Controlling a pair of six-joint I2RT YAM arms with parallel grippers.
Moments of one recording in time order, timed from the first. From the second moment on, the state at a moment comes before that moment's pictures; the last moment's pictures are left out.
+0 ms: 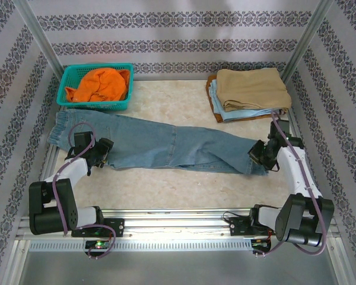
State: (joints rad) left arm 0.19 1.29 0.54 -0.16 0.26 -0.97; right arm -0.20 1.20 0.84 -0.93 -0.22 0.57
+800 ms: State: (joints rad) left arm 0.19 1.25 0.53 -0.19 0.26 -0.95; right arm -0.35 1.37 1.00 -0.92 -0.17 0.57
